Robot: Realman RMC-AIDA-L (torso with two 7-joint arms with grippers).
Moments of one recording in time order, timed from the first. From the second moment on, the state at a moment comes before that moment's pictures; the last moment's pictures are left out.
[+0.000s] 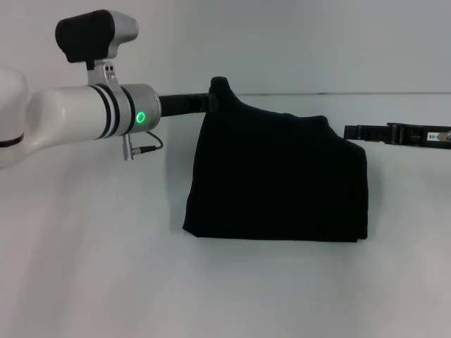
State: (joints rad) left arm -0.96 -2.11 0.81 0.37 2.00 0.67 -2.01; right arm 0.70 1.98 -0.67 -0.59 -2.11 -1.21 2.07
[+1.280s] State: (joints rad) left arm -0.62 -2.17 0.78 0.87 1.78 1.48 -1.63; right arm 0.62 1.99 -0.67 -0.60 -1.82 -1.39 1.56
